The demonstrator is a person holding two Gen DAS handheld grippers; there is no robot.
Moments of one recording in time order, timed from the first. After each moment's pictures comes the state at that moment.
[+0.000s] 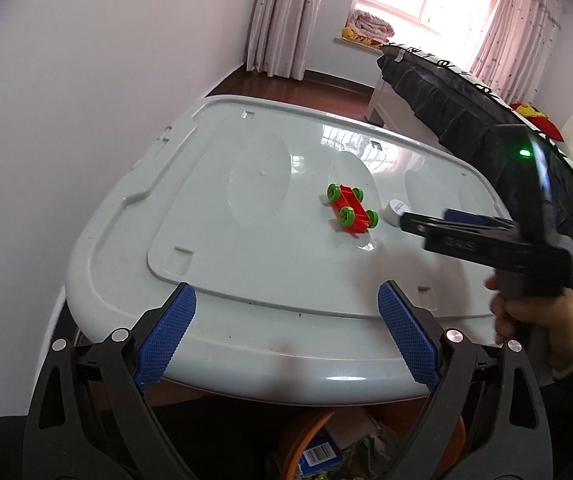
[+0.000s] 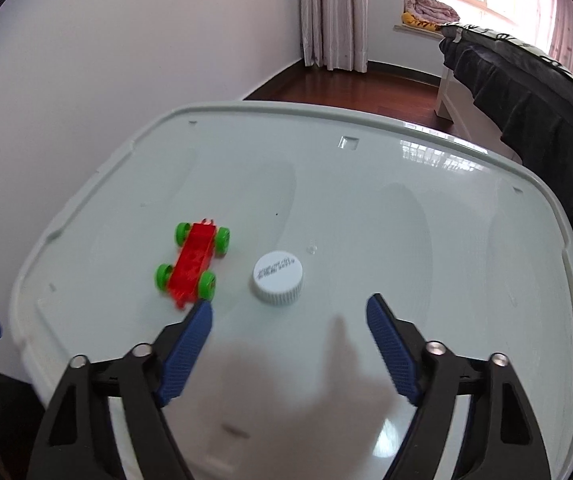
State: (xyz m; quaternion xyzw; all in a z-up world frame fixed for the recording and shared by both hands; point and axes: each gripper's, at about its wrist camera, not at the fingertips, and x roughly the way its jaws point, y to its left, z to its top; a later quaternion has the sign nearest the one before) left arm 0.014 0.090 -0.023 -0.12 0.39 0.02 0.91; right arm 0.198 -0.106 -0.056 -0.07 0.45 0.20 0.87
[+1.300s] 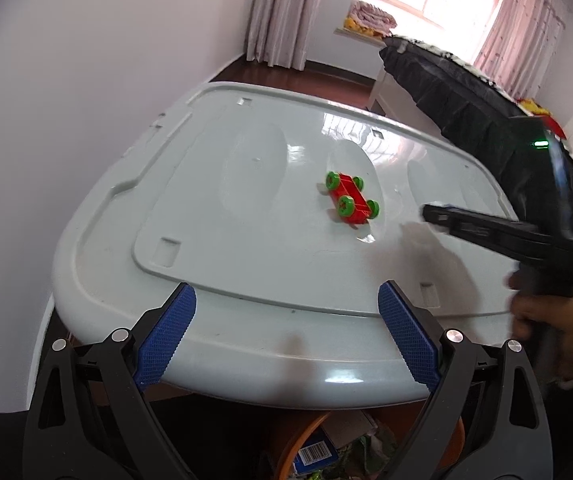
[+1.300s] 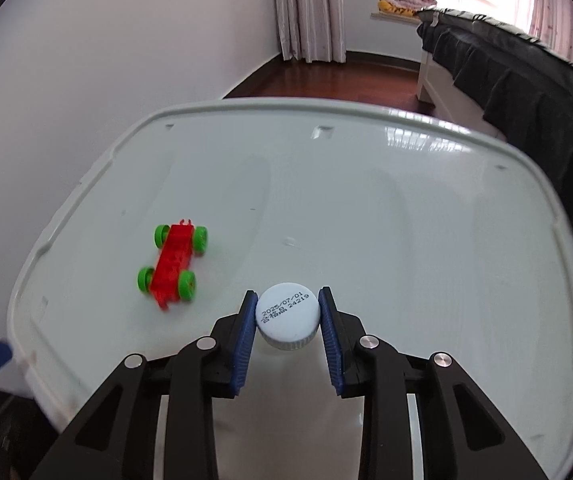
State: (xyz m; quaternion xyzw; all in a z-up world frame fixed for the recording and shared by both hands) left arm 0.025 0.080 -0.032 -0.12 0.41 0.02 0.90; right arm 0.188 -0.129 -0.049 -0.04 0.46 0.17 0.87
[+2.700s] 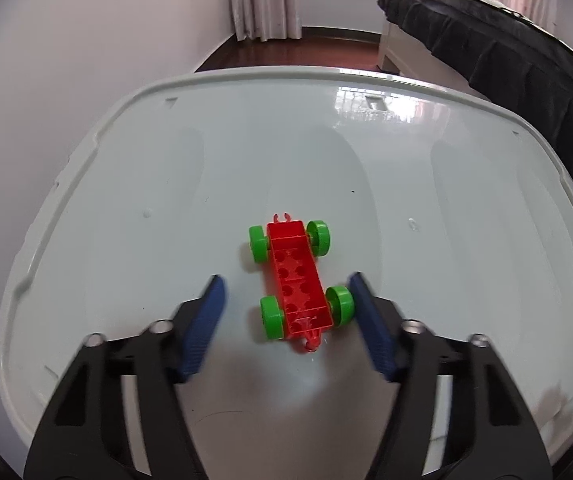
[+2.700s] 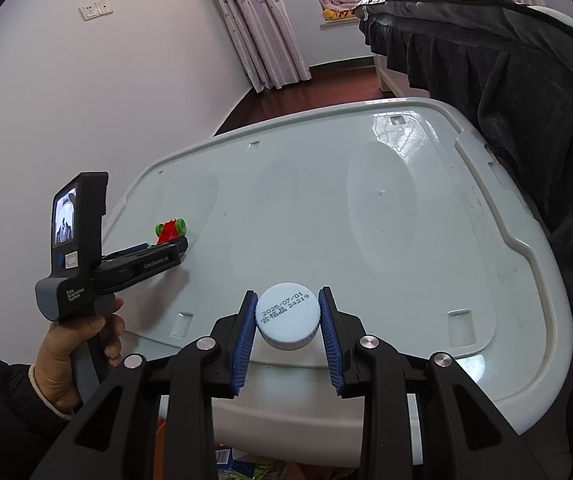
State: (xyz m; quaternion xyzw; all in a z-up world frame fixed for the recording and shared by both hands) left arm 0.166 0.004 -0.076 -0.02 0.47 0.06 0.88; right arm 0.103 -0.253 -0.033 0.10 0.44 0.16 0.88
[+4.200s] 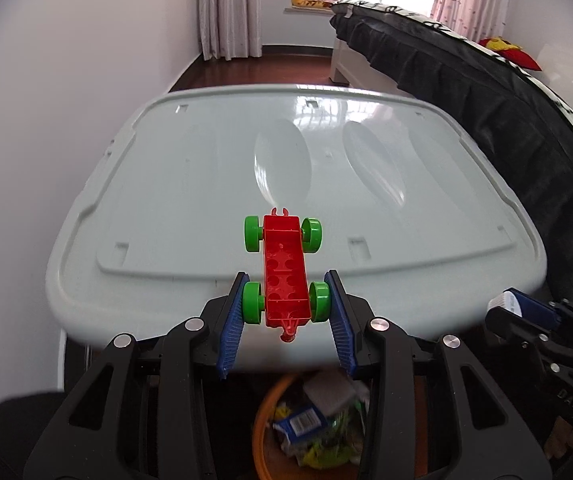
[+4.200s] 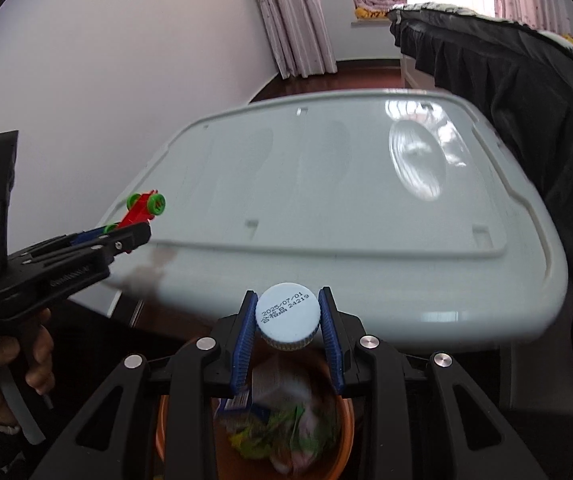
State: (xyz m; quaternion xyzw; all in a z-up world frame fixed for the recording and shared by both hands) left arm 0.010 0.005 -0.016 -0.02 0.44 -0.02 0.90; right arm 0.011 -0.221 -0.033 0.05 0.45 0.19 0.87
